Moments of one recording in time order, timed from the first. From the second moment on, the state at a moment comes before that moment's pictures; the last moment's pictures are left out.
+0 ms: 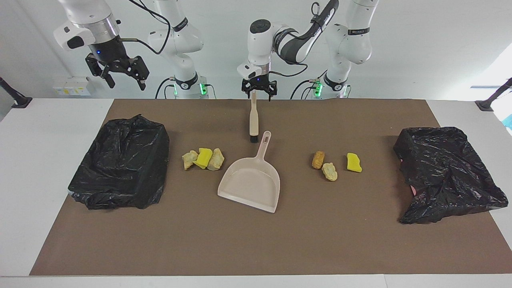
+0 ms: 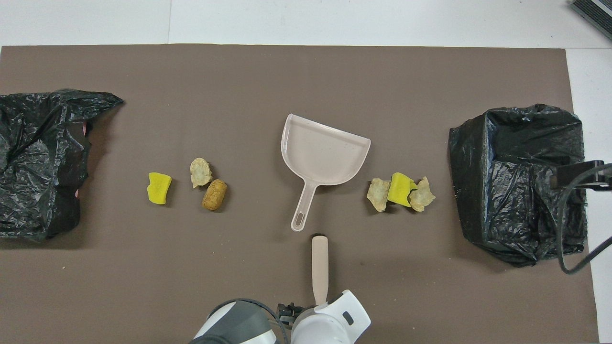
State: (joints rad) left arm -1.13 -0.08 0.03 -2.27 -0.01 2.17 -0.85; right arm 0.11 -0.13 -0.12 -1.61 -0.03 1.48 0.09
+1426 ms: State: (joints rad) left arm -1.18 0.00 0.04 -2.30 -0.01 2.25 -0.86; right arm 0.11 -0.17 -0.13 -1.67 -0.03 1.47 0.09
